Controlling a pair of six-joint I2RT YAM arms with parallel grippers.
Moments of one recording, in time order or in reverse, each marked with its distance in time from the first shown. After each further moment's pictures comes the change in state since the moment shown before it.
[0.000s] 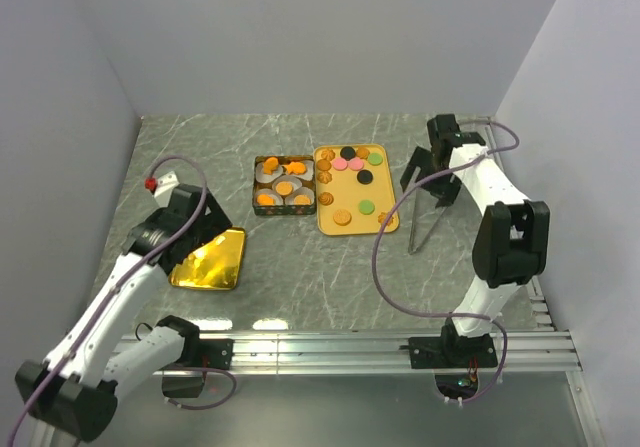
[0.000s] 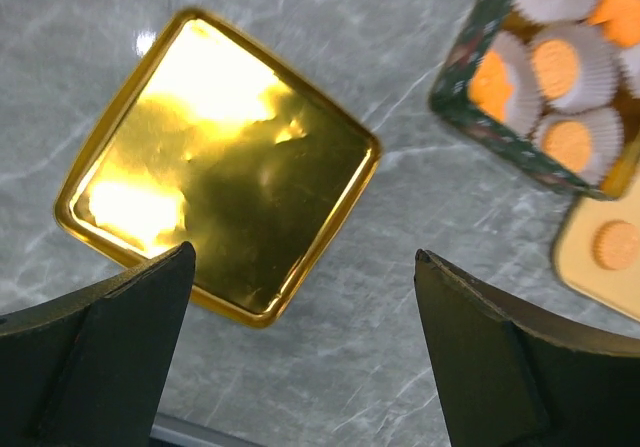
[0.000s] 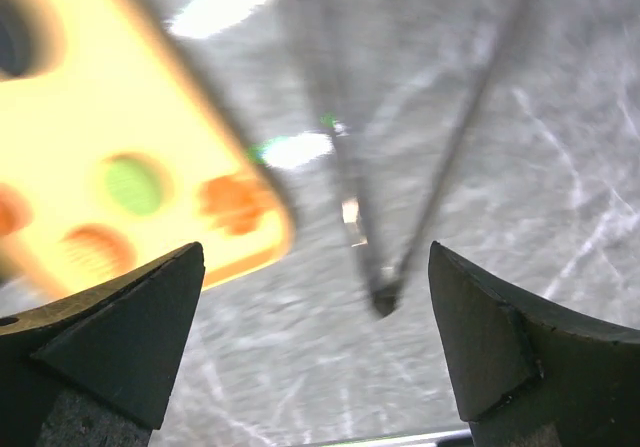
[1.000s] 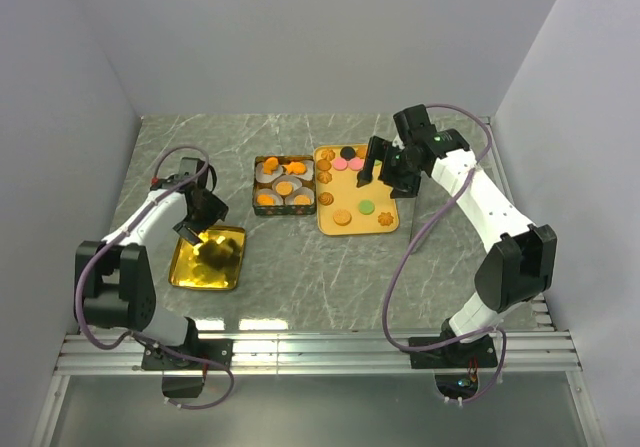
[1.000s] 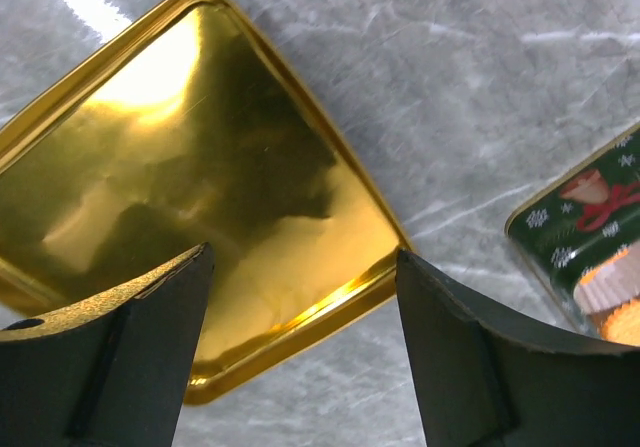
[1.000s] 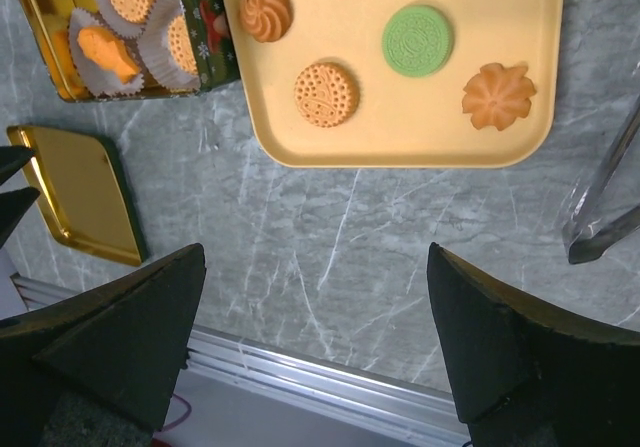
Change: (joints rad) left arm 0.270 0.590 0.088 0.125 0.203 -0.151; right arm 0.266 -0.158 0.090 -0.015 -0.230 0.008
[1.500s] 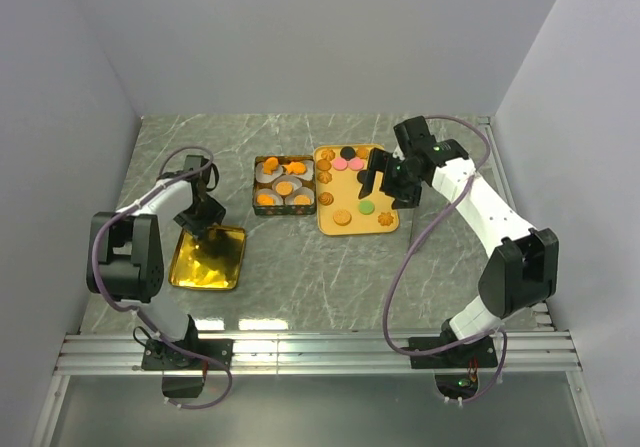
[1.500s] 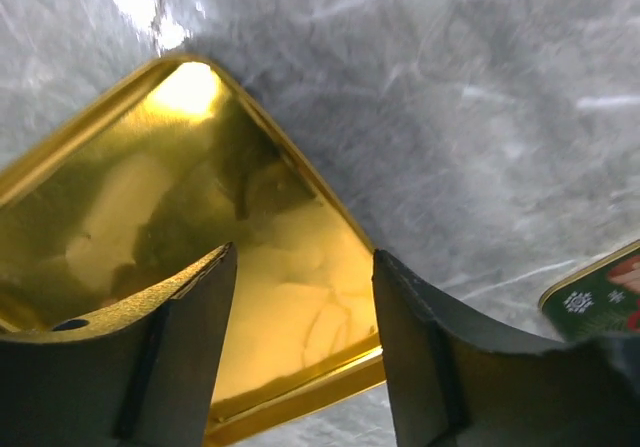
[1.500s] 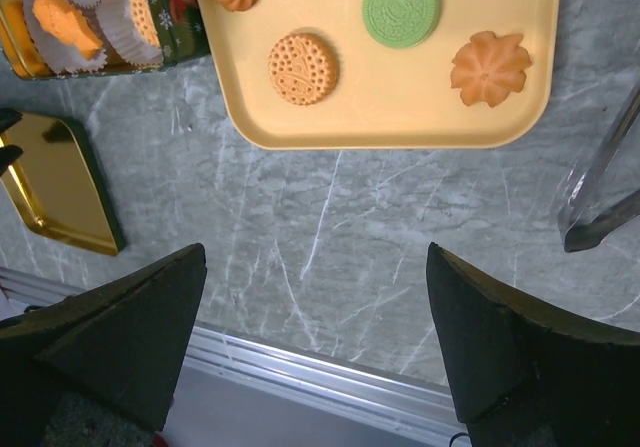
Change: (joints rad) left arm 0.023 0.185 0.054 0.039 -0.021 0.026; right arm 0.000 -0.031 -0.103 0.032 -0.010 -0.012
